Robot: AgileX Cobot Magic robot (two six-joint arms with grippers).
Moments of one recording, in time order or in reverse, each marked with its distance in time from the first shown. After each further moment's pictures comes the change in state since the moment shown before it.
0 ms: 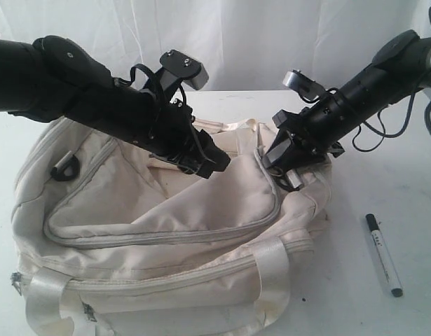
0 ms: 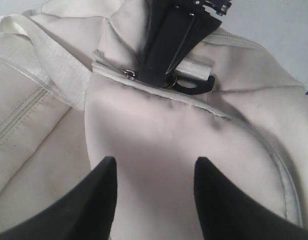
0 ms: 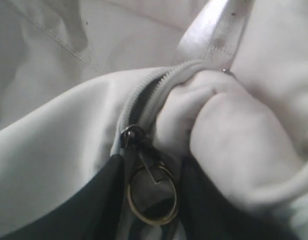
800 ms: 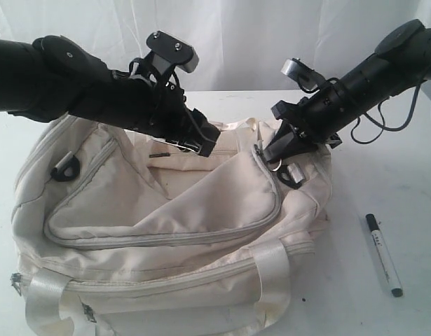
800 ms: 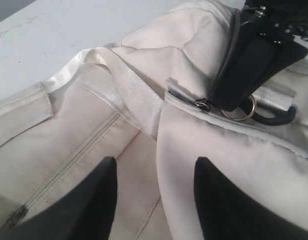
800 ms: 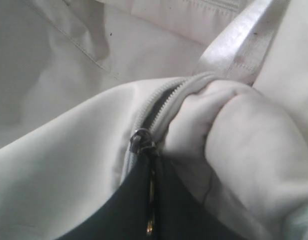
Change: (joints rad) left arm 0.000 0.002 0.000 -0.001 -0.208 0.000; right arm 0.000 -0.035 0.000 0.024 0.002 -0.026
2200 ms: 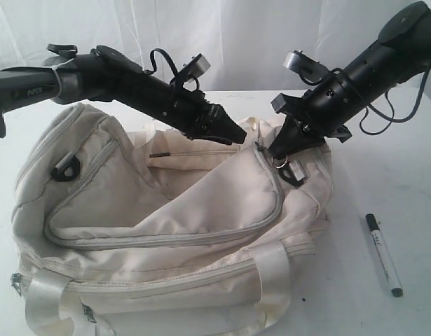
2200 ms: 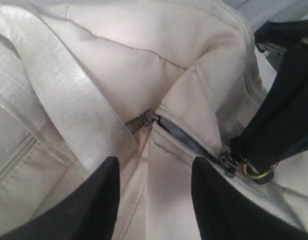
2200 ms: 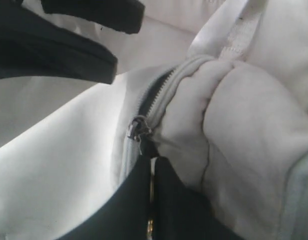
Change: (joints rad) left arm 0.176 0.627 -0.760 -0.201 0.740 -0.228; right arm 0.023 -0.060 0.000 -0.092 0.002 0.127
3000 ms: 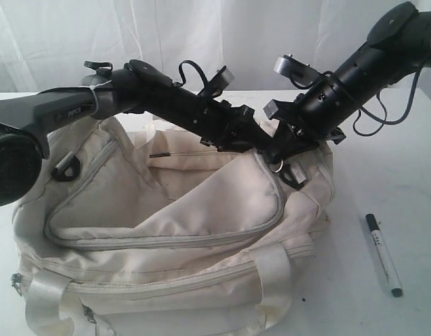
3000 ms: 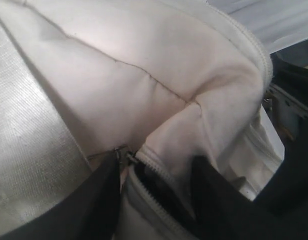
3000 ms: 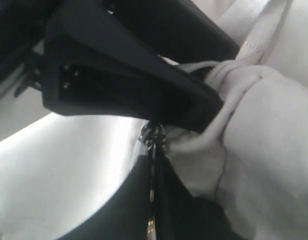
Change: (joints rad) left arm -0.078 0.134 -0.168 -0.029 0.010 -0.212; right arm 0.030 0.000 0.000 -0.026 -0.004 0.002
